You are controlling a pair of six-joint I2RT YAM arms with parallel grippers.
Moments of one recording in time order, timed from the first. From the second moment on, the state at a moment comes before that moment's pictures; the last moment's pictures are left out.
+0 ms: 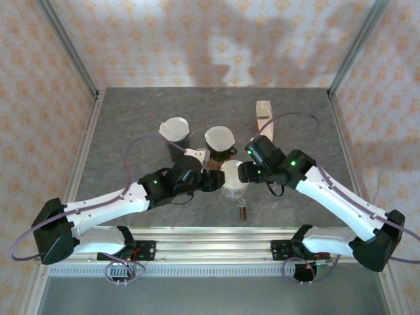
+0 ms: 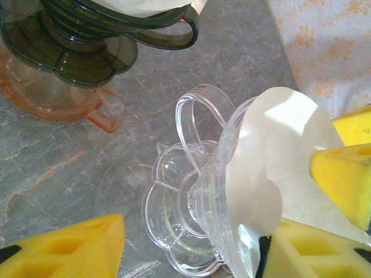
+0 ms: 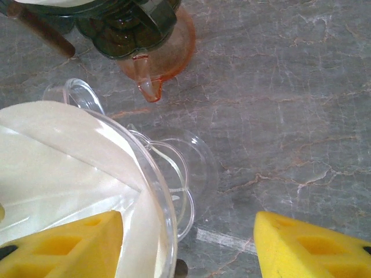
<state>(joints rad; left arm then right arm) -0.92 1.21 0.82 -0.23 -0.05 -0.84 0.77 1.14 1.13 -1.05 0.13 0.58</state>
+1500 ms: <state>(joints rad) -0.92 1.17 0.87 -0.26 -0.05 -0.84 0.77 1.02 1.22 -1.09 0.21 0.61</state>
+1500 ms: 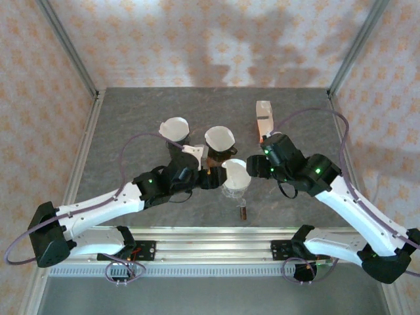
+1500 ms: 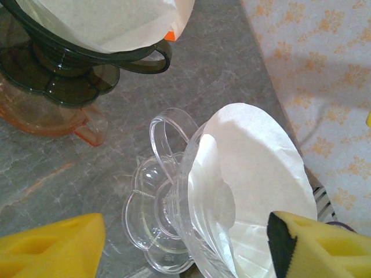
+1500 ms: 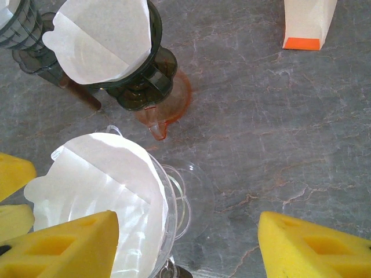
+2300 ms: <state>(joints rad) -0.92 1.17 0.86 -0.28 -0.06 -0.85 0.77 1.07 1.14 -1.07 0.15 0.61</state>
